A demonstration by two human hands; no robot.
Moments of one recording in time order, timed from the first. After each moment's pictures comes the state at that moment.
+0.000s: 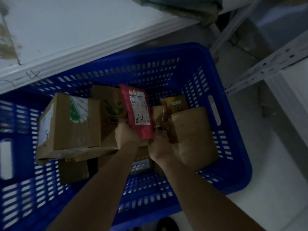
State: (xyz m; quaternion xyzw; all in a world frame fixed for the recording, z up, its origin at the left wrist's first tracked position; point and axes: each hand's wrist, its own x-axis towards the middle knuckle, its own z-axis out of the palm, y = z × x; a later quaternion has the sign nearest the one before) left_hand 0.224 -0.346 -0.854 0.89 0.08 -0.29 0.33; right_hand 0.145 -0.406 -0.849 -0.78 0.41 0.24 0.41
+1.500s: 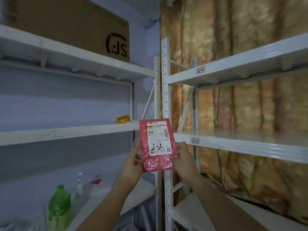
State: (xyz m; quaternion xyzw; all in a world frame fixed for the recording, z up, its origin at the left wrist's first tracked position) left_hand 0.002 -0.313 0.172 0.61 -0.48 -0.01 0.63; right_hand -0.142 -0.411 0.184 -0.77 0.23 -0.47 0.35
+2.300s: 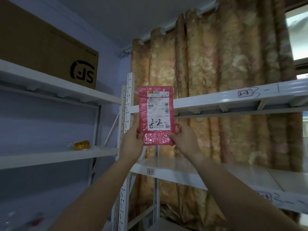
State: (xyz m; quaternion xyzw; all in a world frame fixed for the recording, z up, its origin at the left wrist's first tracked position) left_hand -0.146 -0.388 0.346 0.49 -0.58 0.13 0.64; right_hand -0.298 -0.465 0.358 -0.75 0.22 -0.59 0.18
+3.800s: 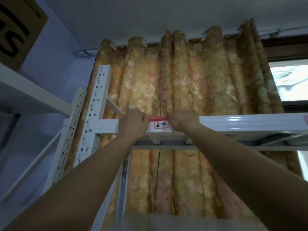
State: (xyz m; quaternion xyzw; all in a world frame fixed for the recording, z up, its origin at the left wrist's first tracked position) left_hand 0.014 -0.704 0.526 0.47 -0.62 0.31 0.54; right_hand -0.143 -0.679 0.549 -0.64 0.61 -0.38 -0.27
